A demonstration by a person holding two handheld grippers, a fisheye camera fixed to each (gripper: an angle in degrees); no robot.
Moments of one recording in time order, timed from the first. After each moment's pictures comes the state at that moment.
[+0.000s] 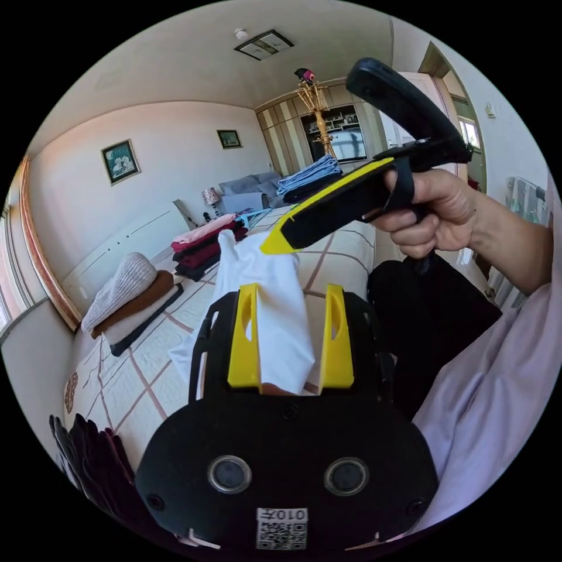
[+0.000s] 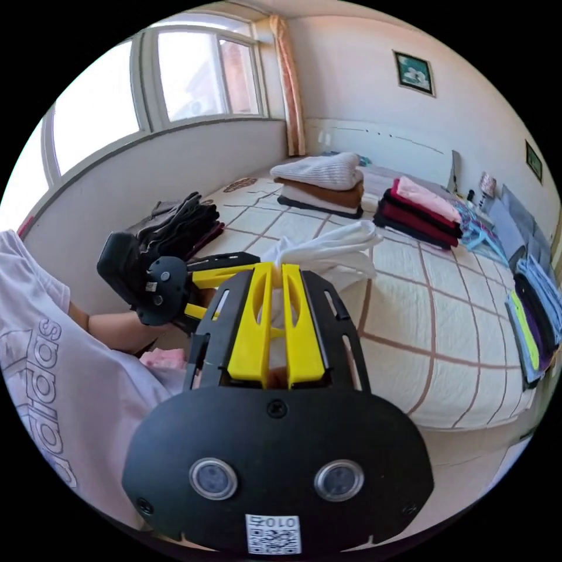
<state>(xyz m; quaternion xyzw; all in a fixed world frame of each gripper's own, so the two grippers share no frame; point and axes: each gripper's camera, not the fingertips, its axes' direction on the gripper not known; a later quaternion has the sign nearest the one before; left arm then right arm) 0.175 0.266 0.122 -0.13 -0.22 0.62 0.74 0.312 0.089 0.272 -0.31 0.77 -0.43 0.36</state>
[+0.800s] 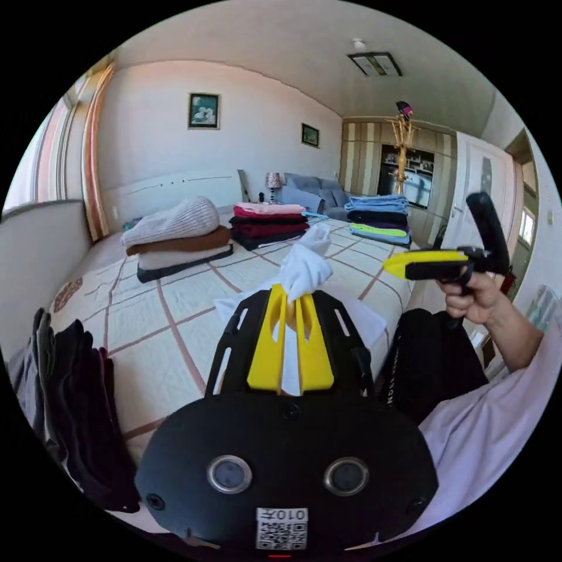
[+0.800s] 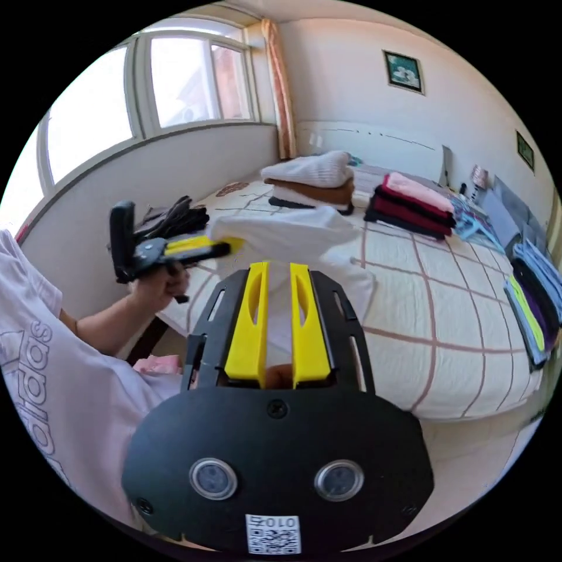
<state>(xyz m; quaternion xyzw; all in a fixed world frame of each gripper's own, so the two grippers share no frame) 0.062 0.131 -0.024 -0.03 -0.28 0.44 0.85 0.311 0.062 0.206 -0.23 0.82 -0.38 0.37</state>
